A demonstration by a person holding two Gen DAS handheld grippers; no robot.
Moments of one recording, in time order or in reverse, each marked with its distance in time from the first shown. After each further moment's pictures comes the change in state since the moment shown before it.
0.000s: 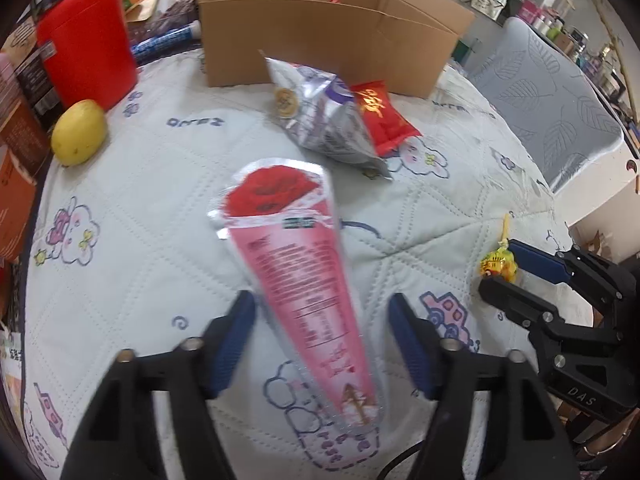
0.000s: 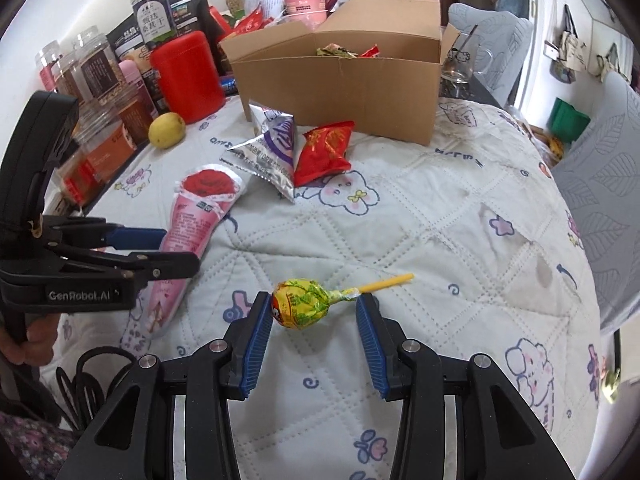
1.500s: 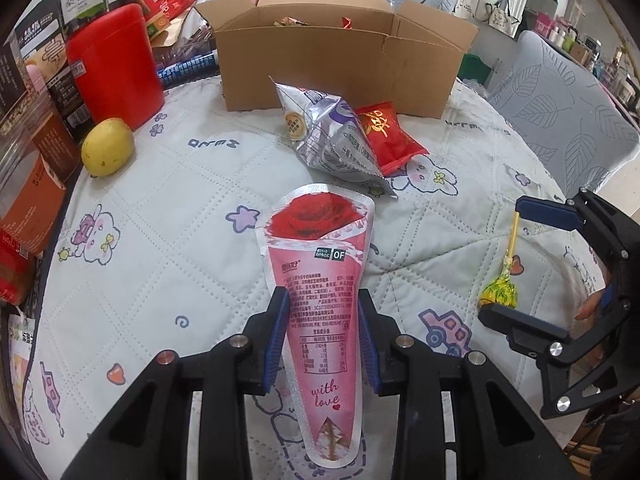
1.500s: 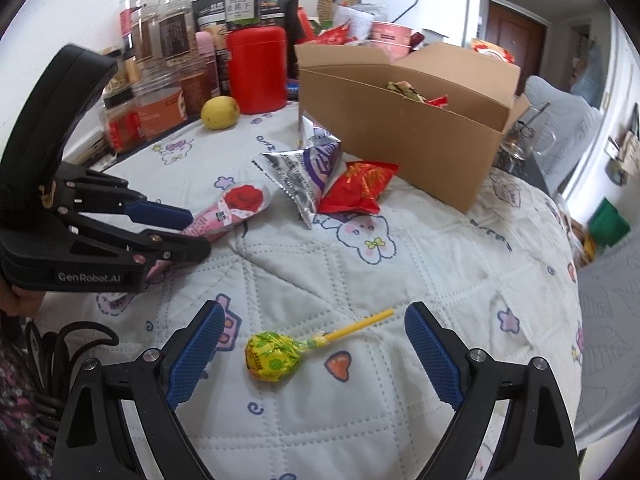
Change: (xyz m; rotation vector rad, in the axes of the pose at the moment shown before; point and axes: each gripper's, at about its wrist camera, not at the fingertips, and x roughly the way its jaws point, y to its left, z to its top) left arm -0.005 -0.014 -0.010 -0.032 -0.117 0.125; right arm 0.009 -0.007 0.009 -0.354 -0.086 0.093
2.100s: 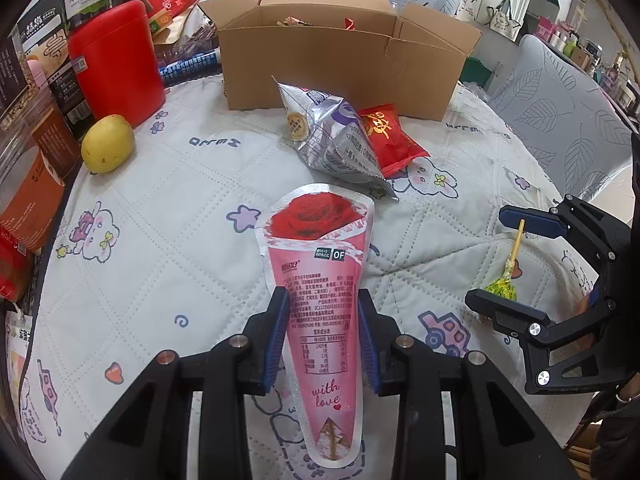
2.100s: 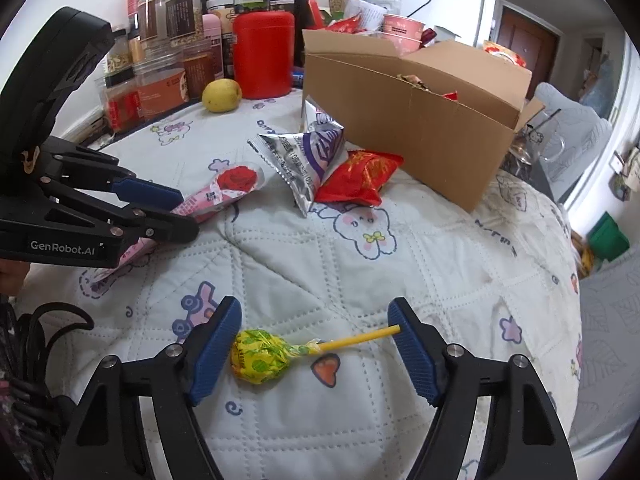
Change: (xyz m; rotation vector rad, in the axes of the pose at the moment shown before) left arm 0.000 0.000 0.000 -0.013 -0.003 -0.006; right arm 0.011 -0.003 -0.003 -0.040 0.024 -0.006
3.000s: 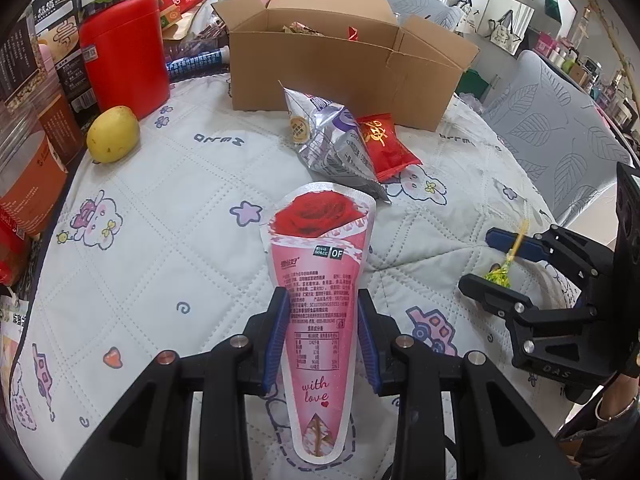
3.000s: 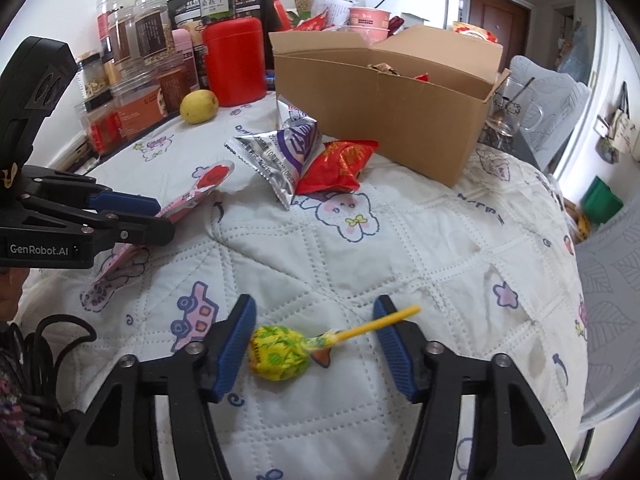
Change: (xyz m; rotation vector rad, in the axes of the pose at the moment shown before) left arm -0.010 0.006 -0.002 -0.043 -0.011 -0.046; right arm -0.005 -0.008 -0.008 0.119 0.007 -0.019
